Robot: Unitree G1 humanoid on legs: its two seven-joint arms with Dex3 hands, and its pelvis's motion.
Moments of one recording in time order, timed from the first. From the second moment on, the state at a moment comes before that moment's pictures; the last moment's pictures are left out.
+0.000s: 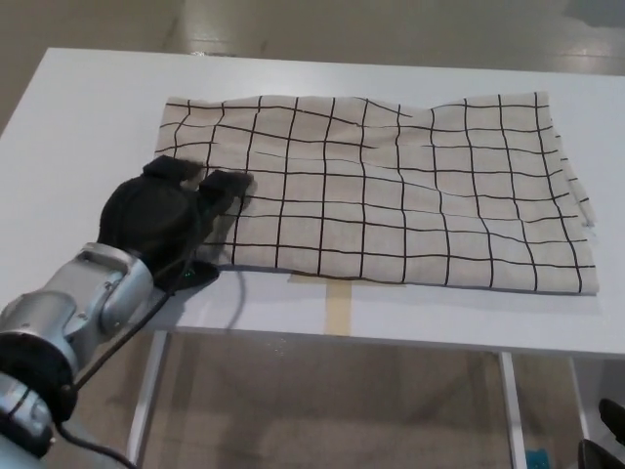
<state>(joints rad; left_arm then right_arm) -0.82 0.46 -0.59 1.06 0.87 -0.32 0.40 0.05 -0.09 -0.30 0.83 0.07 -0.60 -0.04</state>
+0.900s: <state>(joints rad) -0.89 0.47 -0.57 1.06 0.86 -0.33 0.54 0.04 -0.10 -0.29 0.81 0.07 -0.60 -0.06</state>
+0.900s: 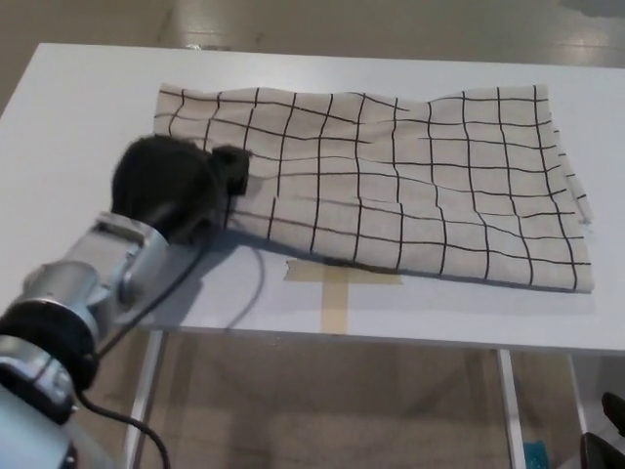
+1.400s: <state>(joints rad) -0.91 0.64 -0.54 1.05 0.86 -0.47 0.73 0.03 -0.10 -0.29 0.82 0.08 -0.61 -0.04</state>
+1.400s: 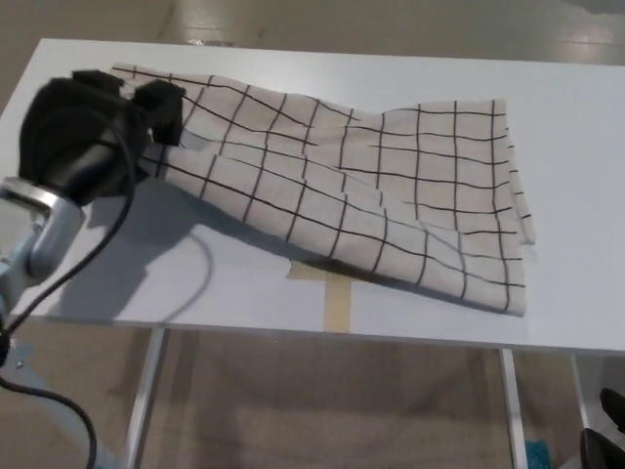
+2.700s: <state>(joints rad) -1.30 0.27 -1.02 0.92 1.20 -0.59 0.82 -0.01 -0.11 -0.28 0.82 0.06 -0.62 -0.07</state>
